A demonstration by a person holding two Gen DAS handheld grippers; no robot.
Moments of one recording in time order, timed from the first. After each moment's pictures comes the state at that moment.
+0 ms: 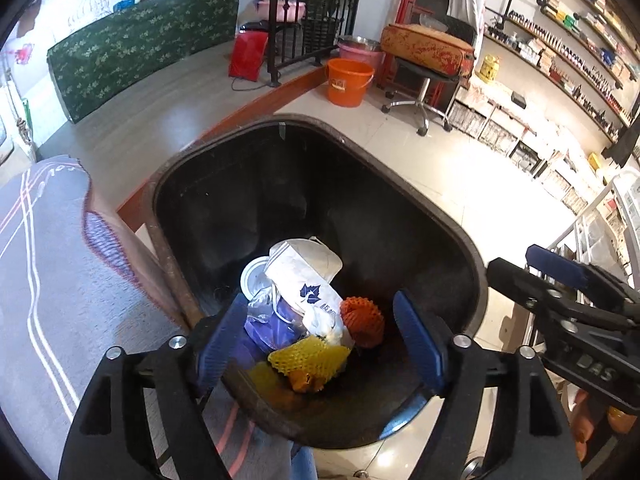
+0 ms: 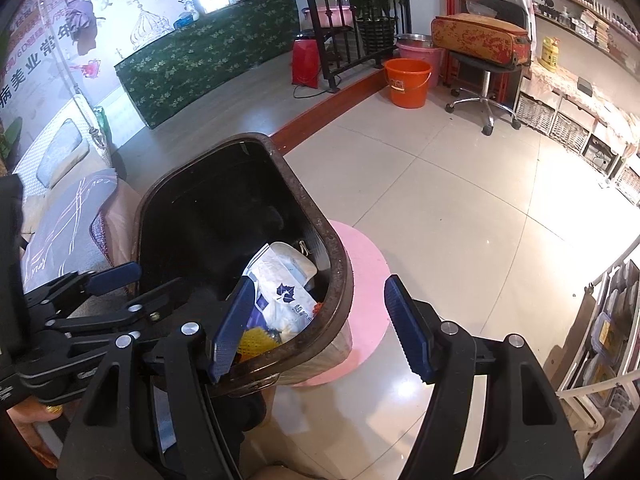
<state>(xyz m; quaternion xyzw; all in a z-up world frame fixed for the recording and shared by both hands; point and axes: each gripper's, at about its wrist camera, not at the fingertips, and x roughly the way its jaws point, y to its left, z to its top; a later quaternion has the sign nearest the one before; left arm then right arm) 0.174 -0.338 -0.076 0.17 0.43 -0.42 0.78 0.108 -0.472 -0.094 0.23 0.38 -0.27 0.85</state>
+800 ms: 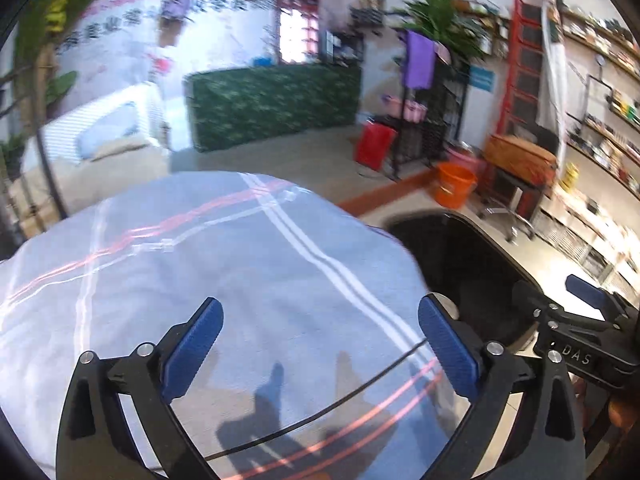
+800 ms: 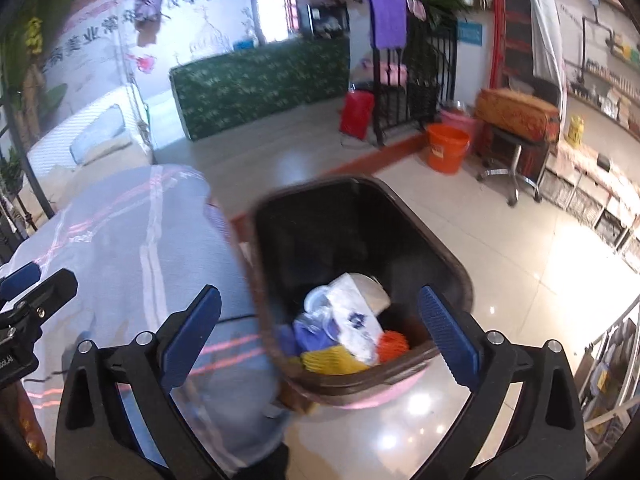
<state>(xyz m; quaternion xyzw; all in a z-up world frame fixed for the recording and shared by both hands) 0.165 -0.131 -0.006 0.07 0.30 -0.25 0.92 0.130 -0.317 -0.045 0.12 0.28 -0.25 0.92</state>
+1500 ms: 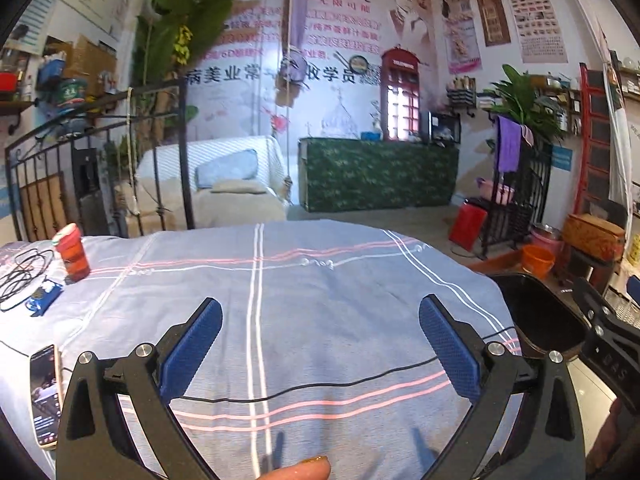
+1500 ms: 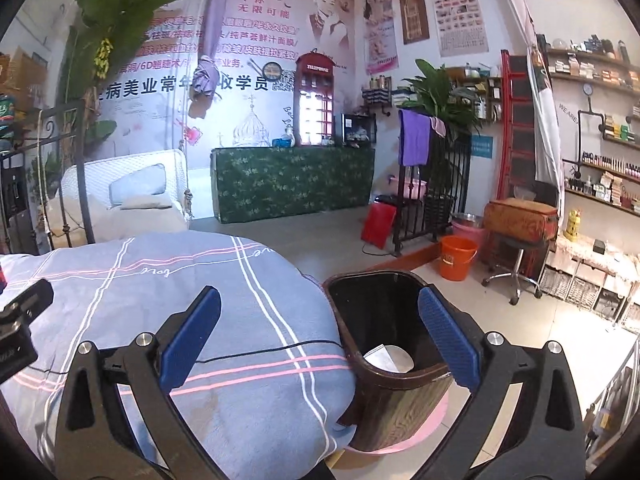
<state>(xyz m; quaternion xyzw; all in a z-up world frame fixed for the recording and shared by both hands) 0.074 -0.015 0.015 0.01 0.17 -0.08 0.98 0.050 -0.182 -0.012 0.02 0.12 -0.23 0.97</state>
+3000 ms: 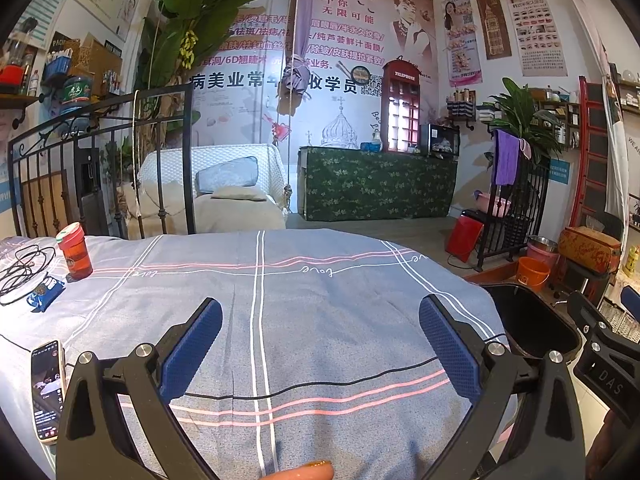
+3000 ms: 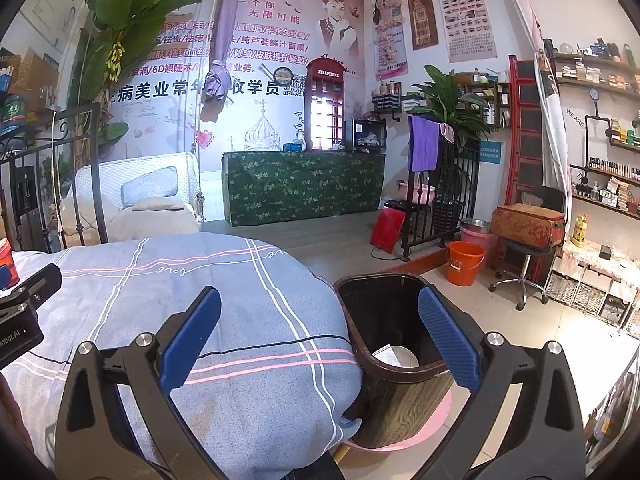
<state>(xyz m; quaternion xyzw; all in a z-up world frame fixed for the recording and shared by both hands) 0.057 -0.004 0.017 0.00 0.16 -0.09 0.98 0.038 -0.169 -0.012 0.02 0.12 -0.21 0.97</state>
